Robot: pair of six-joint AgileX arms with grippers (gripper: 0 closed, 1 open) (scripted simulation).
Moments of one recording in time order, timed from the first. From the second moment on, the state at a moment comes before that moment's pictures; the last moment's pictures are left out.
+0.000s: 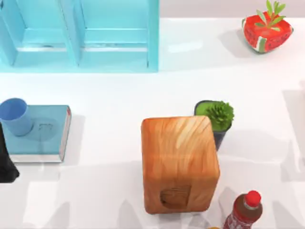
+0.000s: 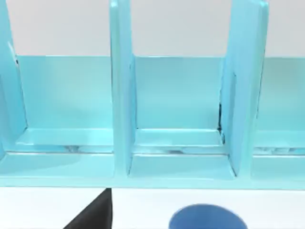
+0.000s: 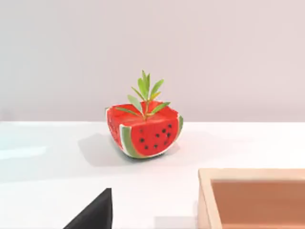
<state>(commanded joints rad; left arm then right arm) 0.00 0.00 0.00 0.00 0.00 0.00 0.00 0.00 0.00 0.00 0.00 0.00</state>
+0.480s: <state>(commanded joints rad) -0.03 0.22 0.22 -0.20 0.01 0.00 0.00 0.00 0.00 0.00 0.00 0.00</state>
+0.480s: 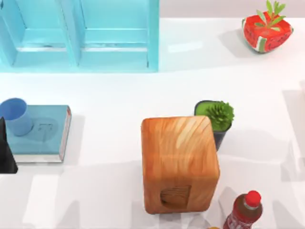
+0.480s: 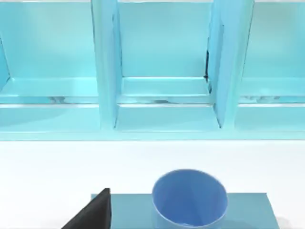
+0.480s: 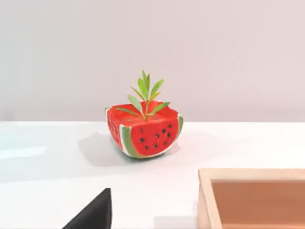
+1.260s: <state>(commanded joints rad) -0.08 1.49 1.39 -1.10 0.00 -0.08 0.00 0.00 0.00 0.00 0.00 0.00</state>
